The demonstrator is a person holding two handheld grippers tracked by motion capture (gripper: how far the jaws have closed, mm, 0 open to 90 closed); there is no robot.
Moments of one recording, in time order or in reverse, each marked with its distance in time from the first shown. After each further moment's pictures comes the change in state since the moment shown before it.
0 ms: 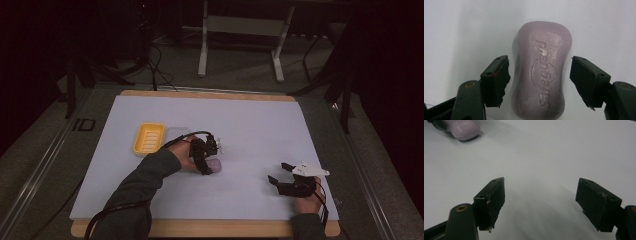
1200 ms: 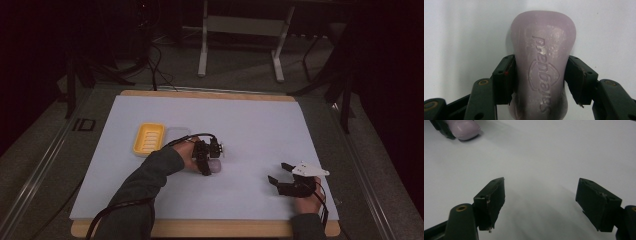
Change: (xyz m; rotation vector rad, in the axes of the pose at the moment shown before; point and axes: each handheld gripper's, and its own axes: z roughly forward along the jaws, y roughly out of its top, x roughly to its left) left arm 0.001 0.009 0.011 0.127 -0.021 0.038; right arm 0.000 0.000 0.000 0.001 0.000 -0.002
